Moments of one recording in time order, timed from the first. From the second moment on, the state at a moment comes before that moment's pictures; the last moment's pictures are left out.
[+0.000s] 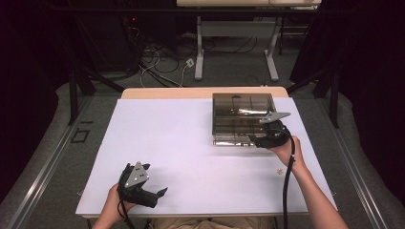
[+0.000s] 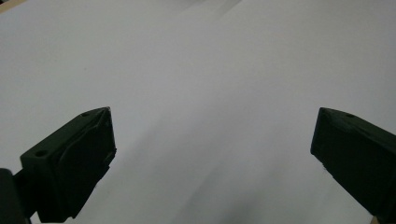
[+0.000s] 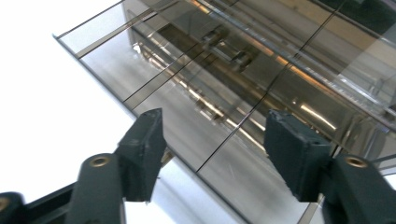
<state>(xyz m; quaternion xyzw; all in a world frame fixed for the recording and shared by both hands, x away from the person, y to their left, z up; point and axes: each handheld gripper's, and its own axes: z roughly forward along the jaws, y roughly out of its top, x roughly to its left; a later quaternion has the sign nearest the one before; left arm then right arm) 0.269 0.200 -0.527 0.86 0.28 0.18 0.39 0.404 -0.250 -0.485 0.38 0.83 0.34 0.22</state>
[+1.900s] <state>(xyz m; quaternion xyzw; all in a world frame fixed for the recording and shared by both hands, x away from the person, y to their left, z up) 0.269 0.199 -0.528 0.86 0.28 0.18 0.39 0.303 -0.270 -0.509 0.36 0.86 0.33 0.17</state>
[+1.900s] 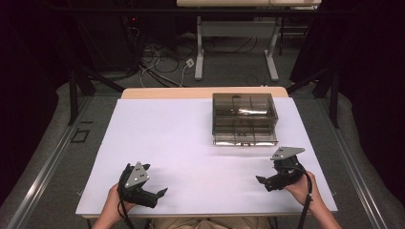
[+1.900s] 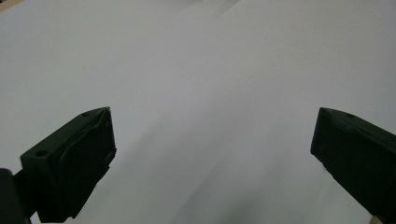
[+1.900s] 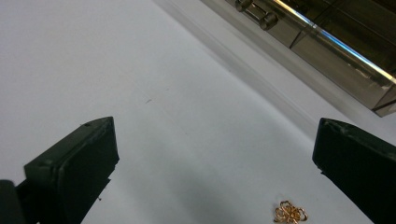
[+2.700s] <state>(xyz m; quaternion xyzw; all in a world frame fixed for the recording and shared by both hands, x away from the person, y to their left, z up) 0.269 0.199 -0.528 0.86 0.28 0.18 0.39 0.305 -0.289 -0.515 0.38 0.86 0.31 0.16</state>
